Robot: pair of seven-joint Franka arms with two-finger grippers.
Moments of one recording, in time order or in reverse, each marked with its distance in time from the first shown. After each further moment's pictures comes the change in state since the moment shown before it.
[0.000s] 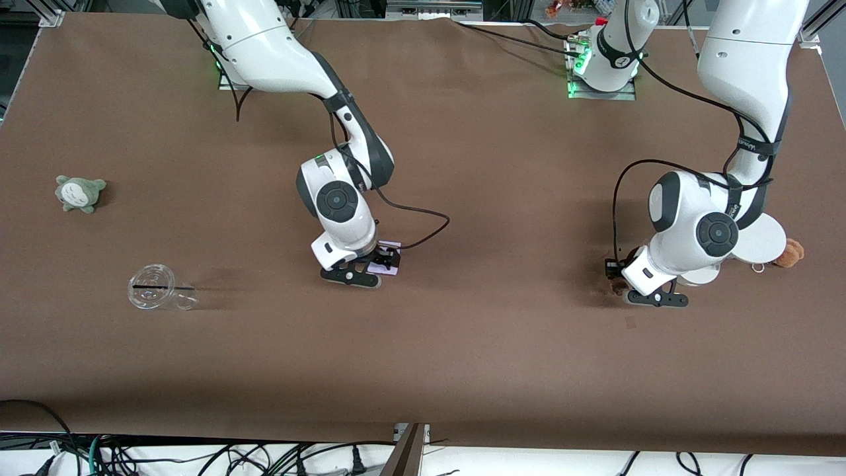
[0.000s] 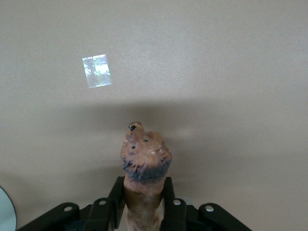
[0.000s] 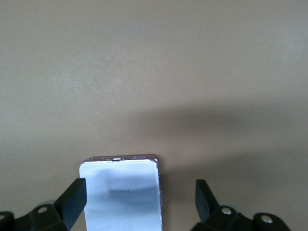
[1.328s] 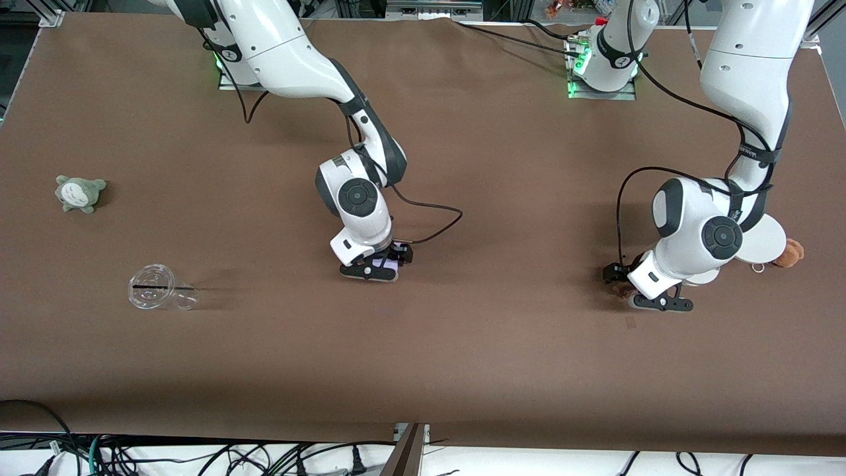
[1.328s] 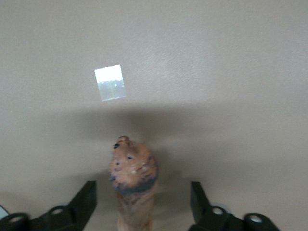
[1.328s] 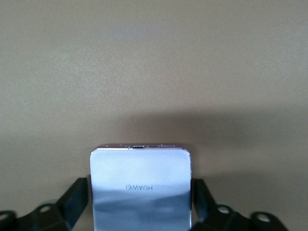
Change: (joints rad) left arm 0.033 0.035 -0.012 0.007 0.000 0.069 0.047; right arm 0.043 0.050 0.000 0.000 0.000 0.060 0.001
